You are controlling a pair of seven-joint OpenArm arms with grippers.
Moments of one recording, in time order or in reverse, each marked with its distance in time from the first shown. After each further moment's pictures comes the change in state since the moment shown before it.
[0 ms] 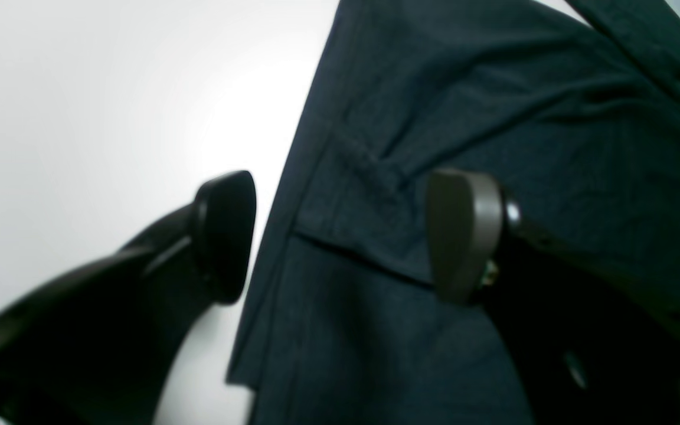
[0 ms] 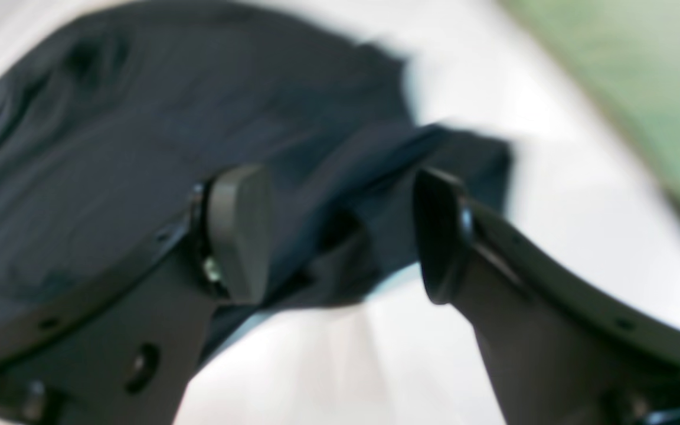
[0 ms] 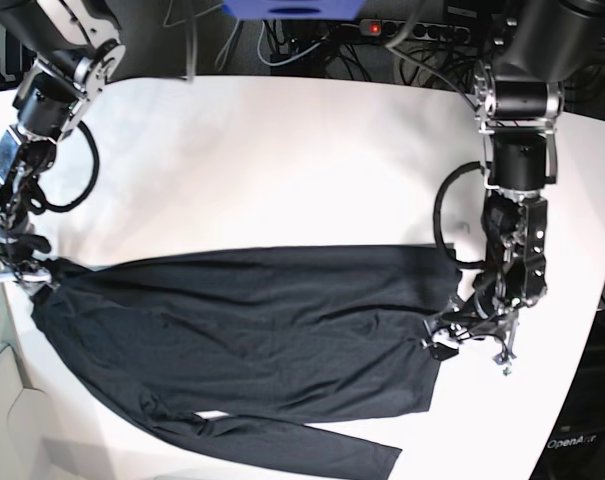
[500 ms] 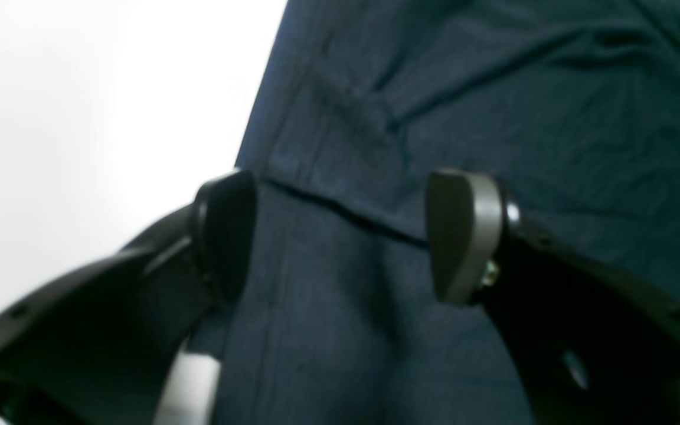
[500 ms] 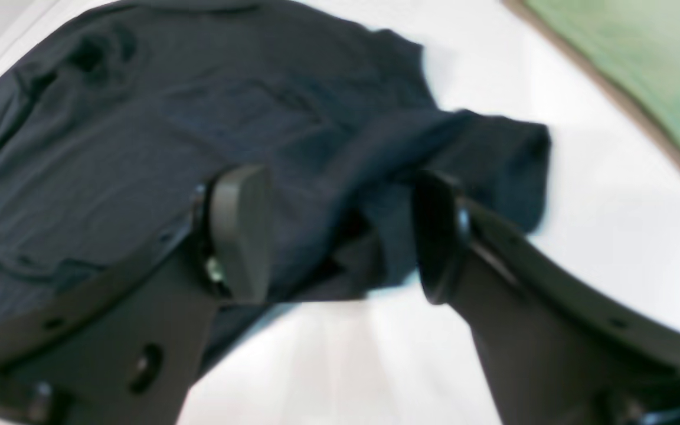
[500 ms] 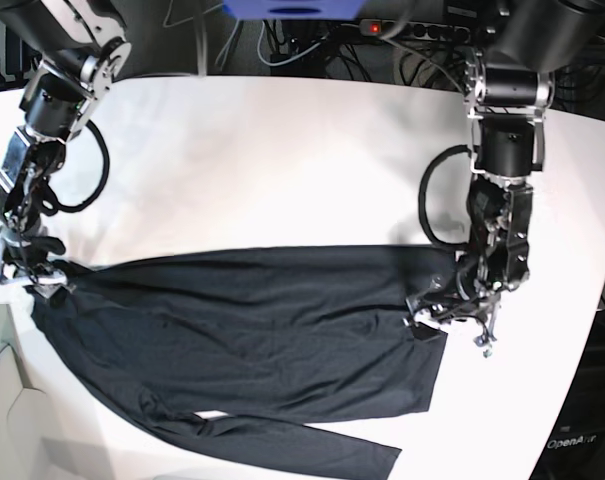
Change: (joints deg) left arm 2.9 1.6 2.6 -0.3 0.1 0.0 -0.9; right arm 0.0 -1.5 -3.9 0.0 0.0 0.0 -0.1
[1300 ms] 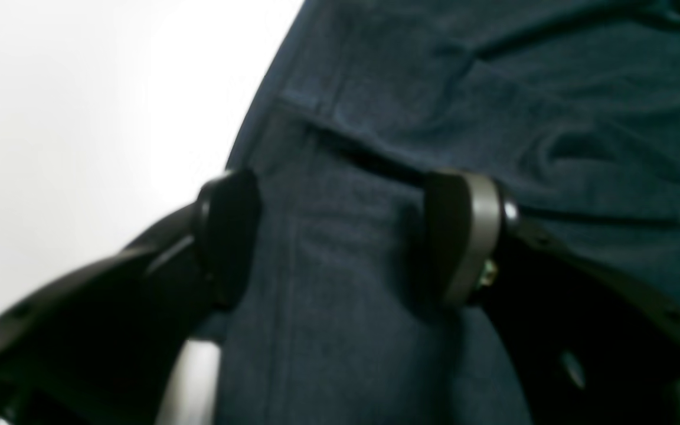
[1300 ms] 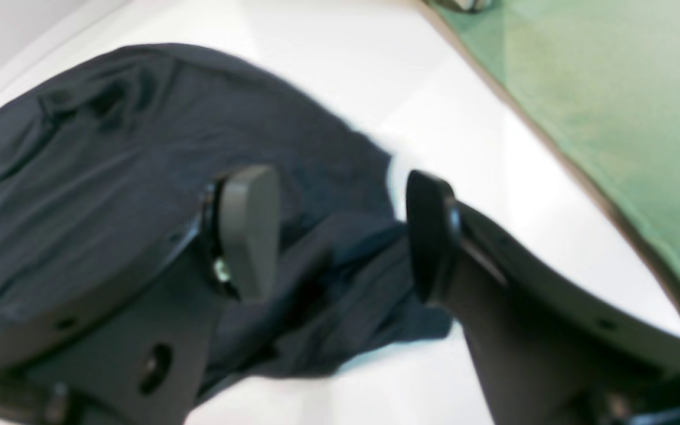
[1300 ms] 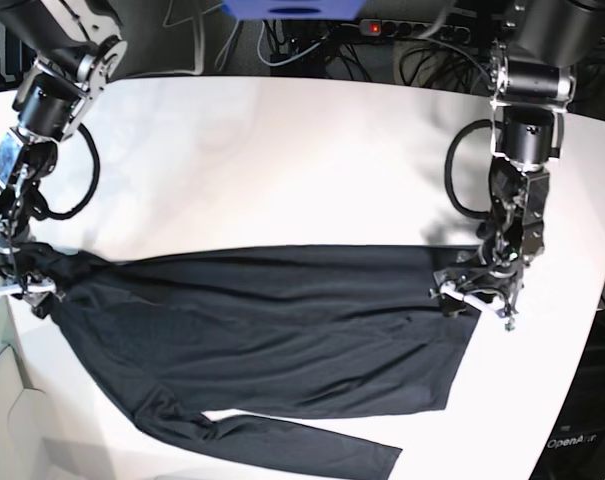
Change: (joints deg) left arm 2.9 -6.1 2.6 -10.3 -0.7 -2.8 -13.5; right arm -0.6 0.8 0.0 4.9 0.0 0.0 -0.6
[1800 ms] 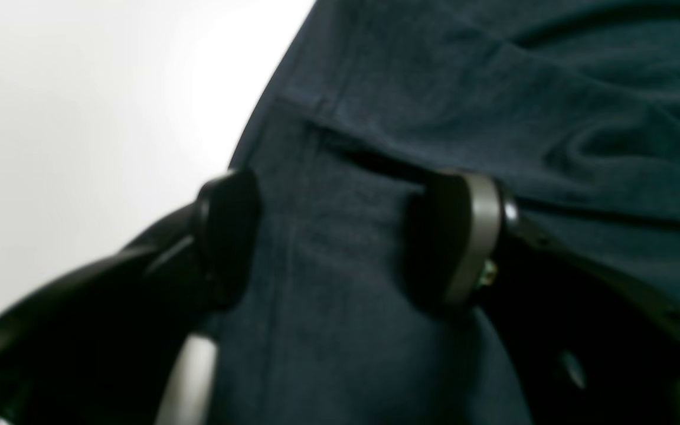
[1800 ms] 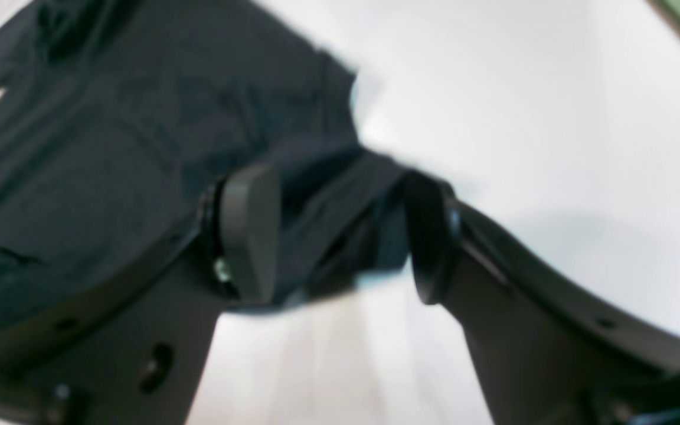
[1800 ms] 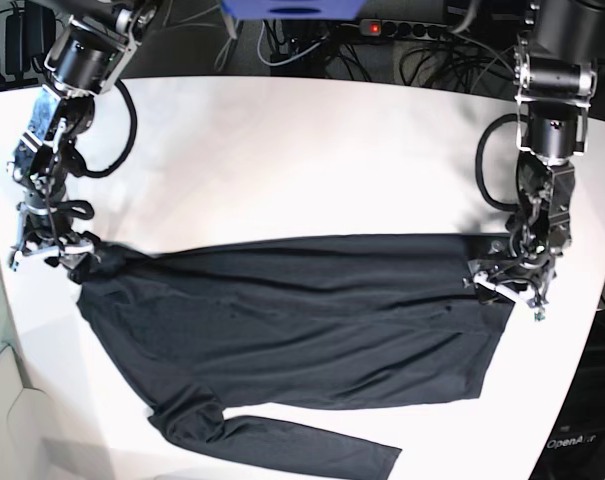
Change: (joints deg) left arm 0.8 -4.9 0.0 0.0 0.7 1.3 1.2; right arm -10.3 -7.8 -1.7 10.3 0.0 0.1 0.5
